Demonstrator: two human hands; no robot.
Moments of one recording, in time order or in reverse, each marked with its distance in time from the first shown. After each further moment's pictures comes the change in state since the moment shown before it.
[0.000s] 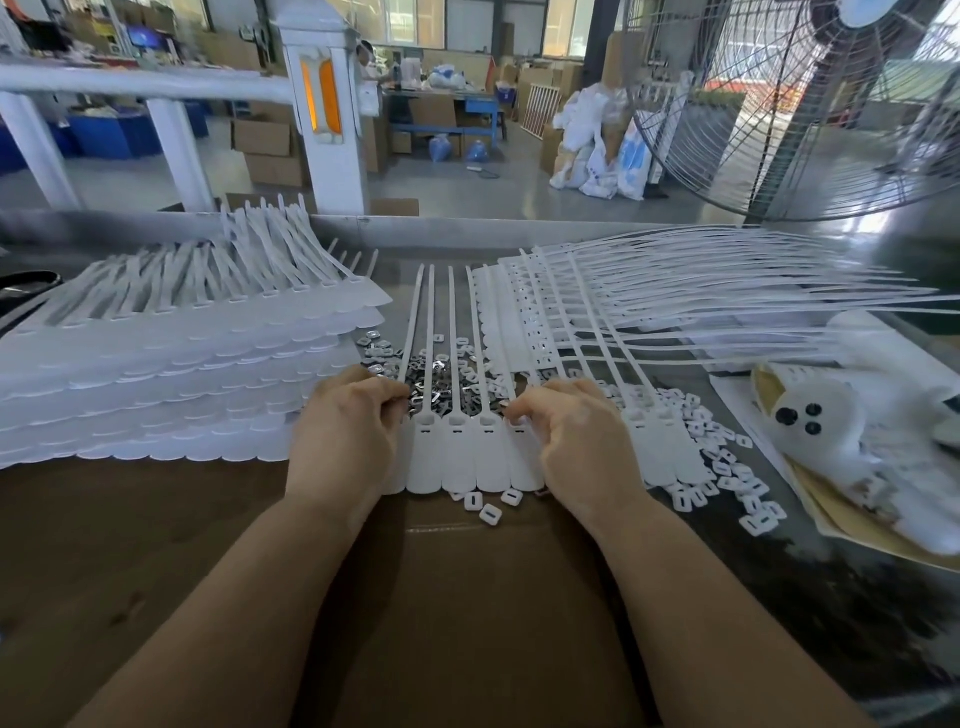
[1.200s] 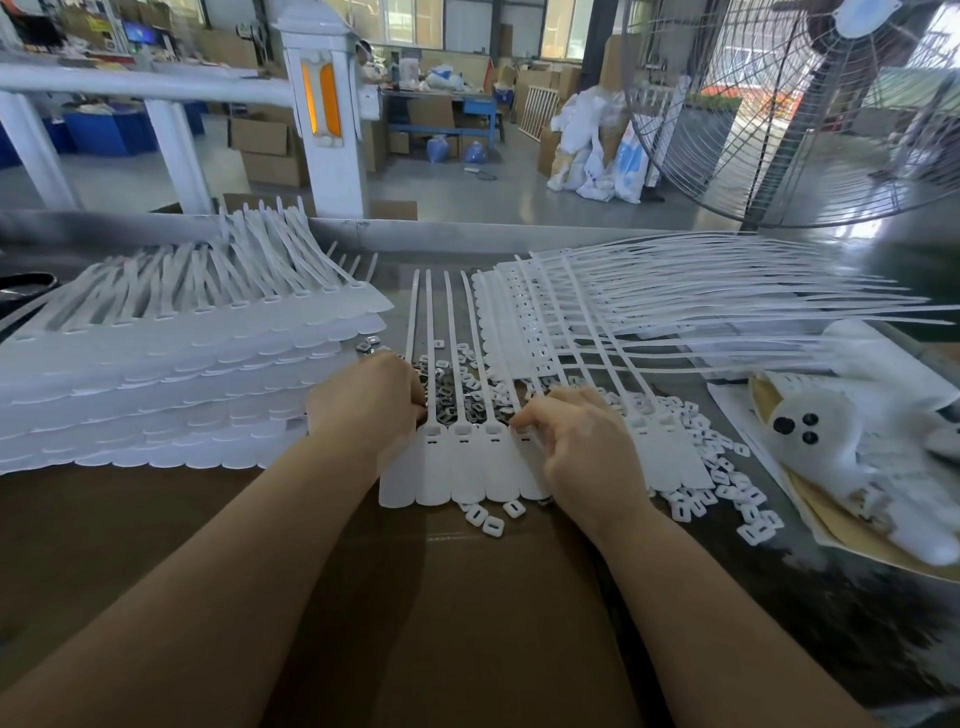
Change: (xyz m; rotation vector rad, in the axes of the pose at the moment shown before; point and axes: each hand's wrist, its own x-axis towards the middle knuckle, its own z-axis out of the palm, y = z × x) left_hand 0.039 0.016 -0.004 0.250 -0.361 -0.075; right_hand 0.000 0.005 -0.001 -0.050 -0.031 0.002
